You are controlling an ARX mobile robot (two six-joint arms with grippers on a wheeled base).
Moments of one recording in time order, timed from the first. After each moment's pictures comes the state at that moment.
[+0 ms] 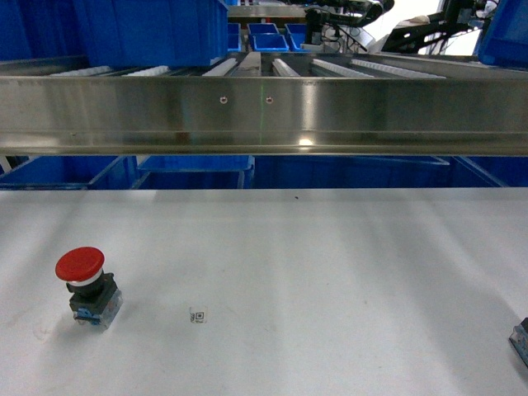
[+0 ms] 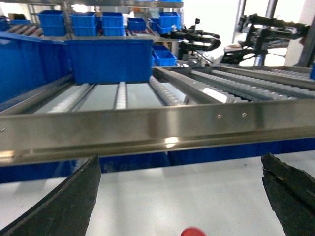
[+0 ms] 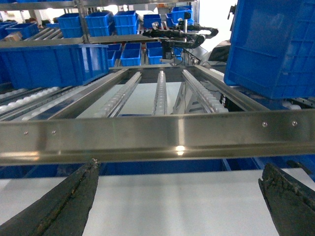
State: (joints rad) left arm -0.01 0.63 0.26 0.41 0.11 -0.03; right arm 0.13 0.89 0.34 0.58 0.08 0.07
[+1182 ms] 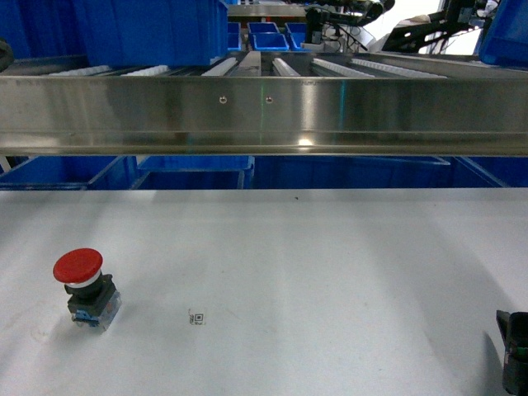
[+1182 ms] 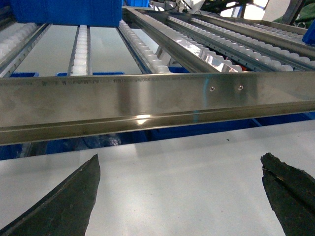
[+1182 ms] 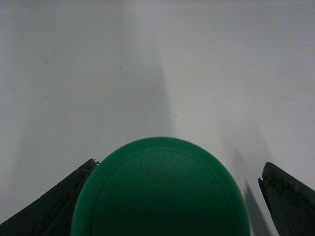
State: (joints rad) left arm 0.02 1.11 0.51 0.41 0.27 -0.08; right arm 0.09 1.89 0.29 1.10 0.16 0.07
